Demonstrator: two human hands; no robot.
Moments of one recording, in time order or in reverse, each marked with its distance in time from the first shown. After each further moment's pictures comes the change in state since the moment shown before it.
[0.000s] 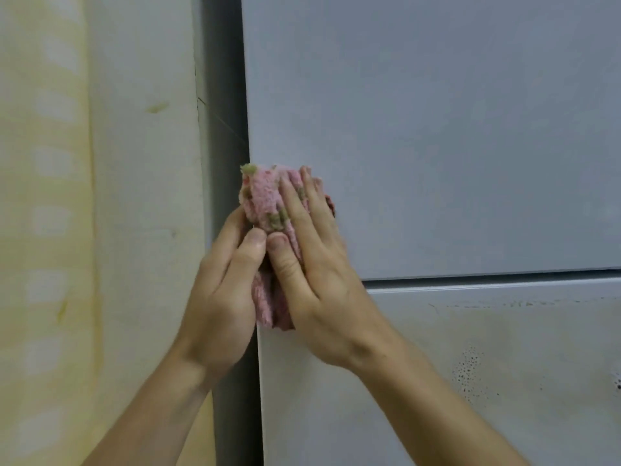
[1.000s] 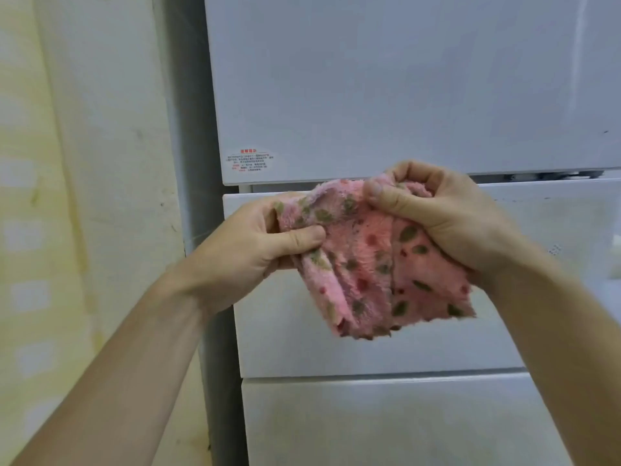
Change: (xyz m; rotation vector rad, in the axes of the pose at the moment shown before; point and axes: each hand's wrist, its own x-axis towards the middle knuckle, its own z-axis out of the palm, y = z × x) left_hand -0.050 0.000 0.038 -0.066 -0.304 -0.562; right_hand -0.086 0.016 -0.128 0.485 -0.033 0.546
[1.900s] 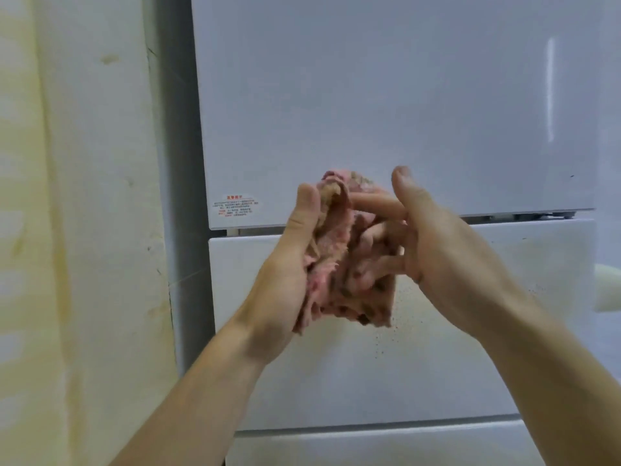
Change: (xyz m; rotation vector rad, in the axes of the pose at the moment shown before) left_hand 0.018 0.021 0.066 -0.278 -0.053 0.078; right_hand -0.002 -0.014 -0.002 0.020 0.015 -0.045
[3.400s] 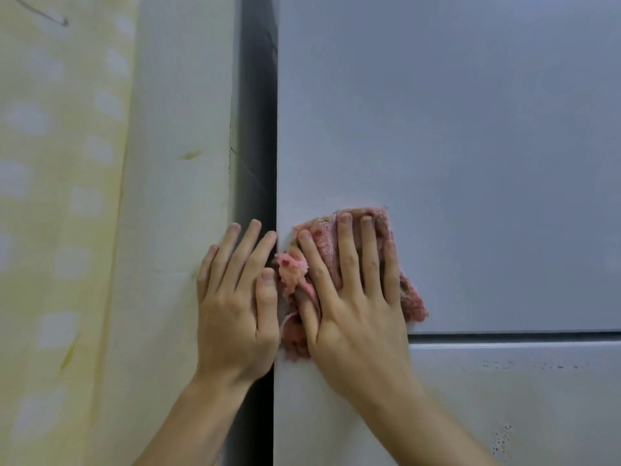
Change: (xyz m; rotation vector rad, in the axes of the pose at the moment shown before) left_hand 0.048 0.012 -0.181 1.383 0.822 0.789; right_hand 0.121 0.052 0.129 -1.346 0.508 -0.715
